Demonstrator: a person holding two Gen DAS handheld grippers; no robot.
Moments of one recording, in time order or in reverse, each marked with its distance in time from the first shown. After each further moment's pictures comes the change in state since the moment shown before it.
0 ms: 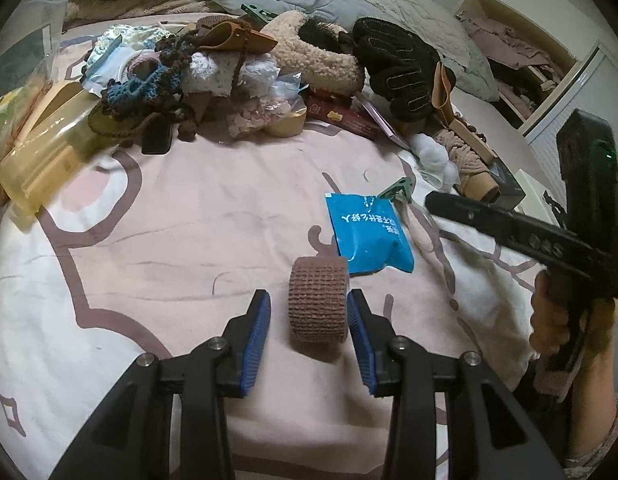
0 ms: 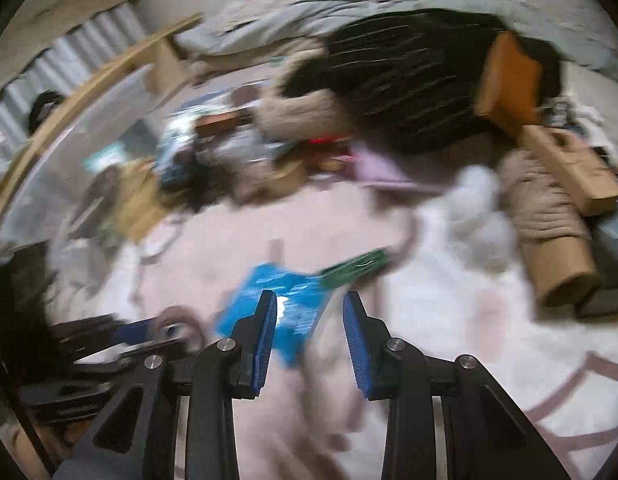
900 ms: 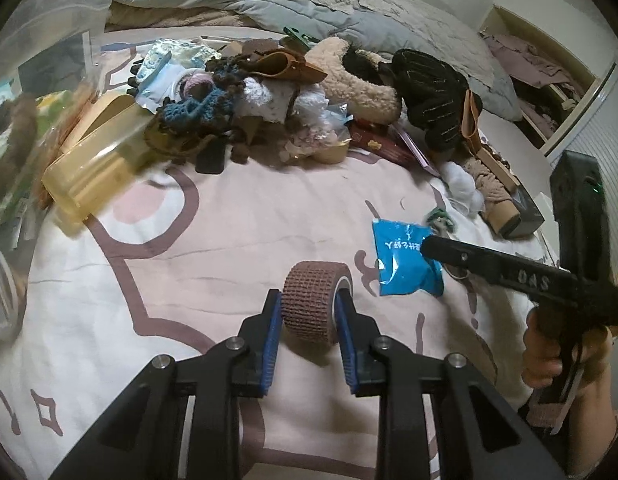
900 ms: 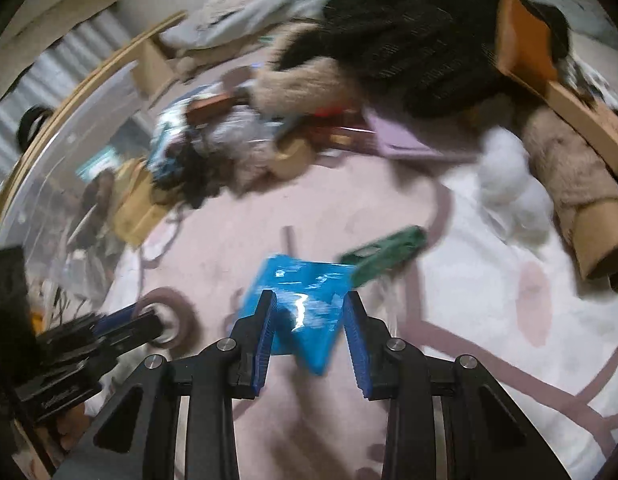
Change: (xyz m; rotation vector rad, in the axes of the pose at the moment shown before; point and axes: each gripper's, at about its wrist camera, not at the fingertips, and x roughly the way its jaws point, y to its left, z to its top) left arm -0.018 0.016 0.006 -0.045 -0.049 0.079; right arm 0.029 0.009 -0.003 0.110 0.067 0.065
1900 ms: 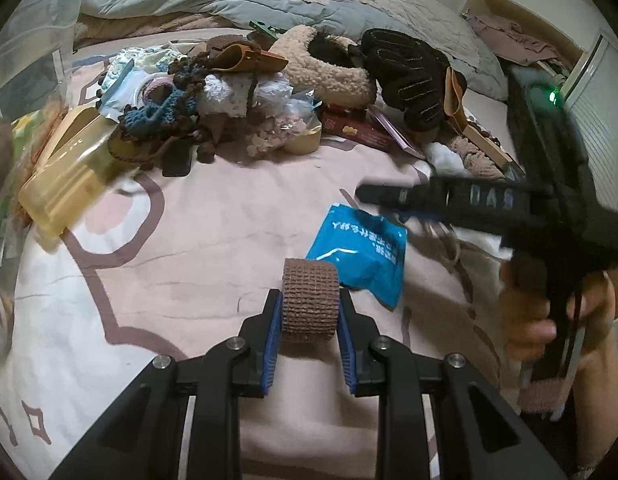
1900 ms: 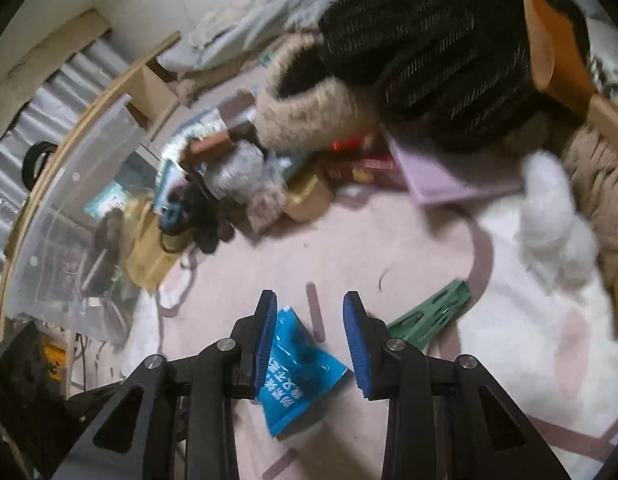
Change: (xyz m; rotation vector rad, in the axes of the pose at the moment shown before) left arm 0.014 -0.020 -0.001 0.066 0.011 0.005; right arm 0.023 0.008 0.030 0.058 -0.010 0.101
